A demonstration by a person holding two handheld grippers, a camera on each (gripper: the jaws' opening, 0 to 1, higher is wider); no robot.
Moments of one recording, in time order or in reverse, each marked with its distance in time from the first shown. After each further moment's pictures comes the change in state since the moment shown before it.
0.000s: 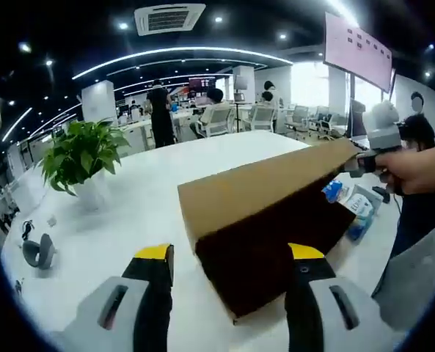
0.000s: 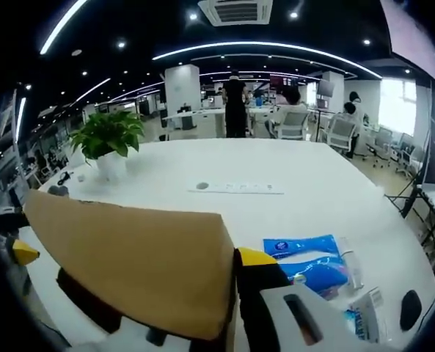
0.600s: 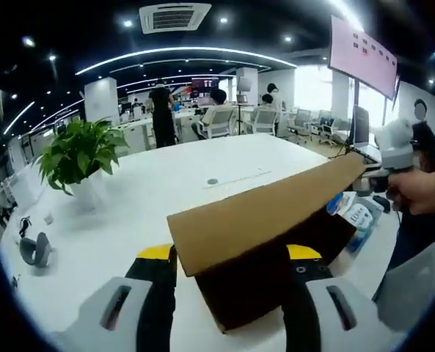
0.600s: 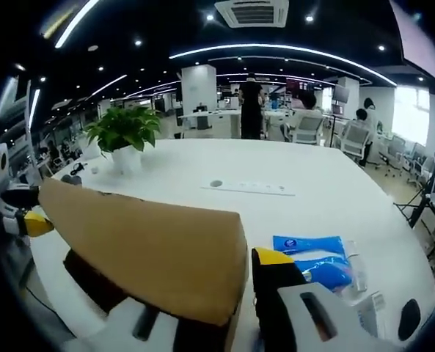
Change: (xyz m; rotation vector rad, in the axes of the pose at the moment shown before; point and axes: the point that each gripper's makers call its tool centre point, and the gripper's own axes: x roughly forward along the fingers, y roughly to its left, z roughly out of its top) left arm 0.007 -0.007 0.010 -0.027 -0.005 0.001; right arm -0.016 0.011 -0.008 -0.060 -0.017 0.079
